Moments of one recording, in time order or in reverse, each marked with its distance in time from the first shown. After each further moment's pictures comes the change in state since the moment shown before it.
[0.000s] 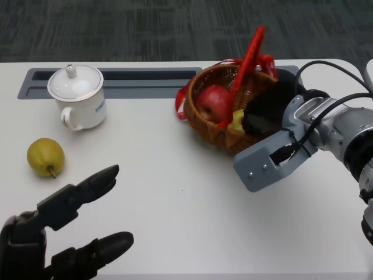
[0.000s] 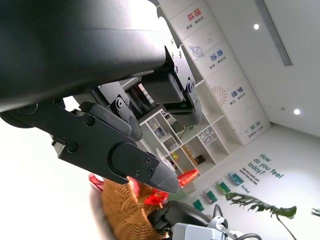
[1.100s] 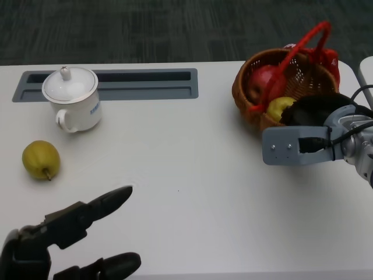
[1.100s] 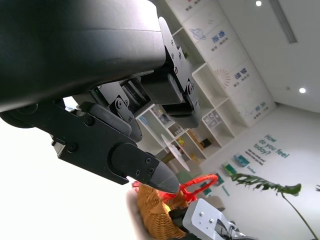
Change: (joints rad) left arm 0.110 0.045 -0.039 -0.157 0.018 0.085 -0.001; right arm 0.116 -0.064 -0.278 0.001 0.159 0.117 0.033
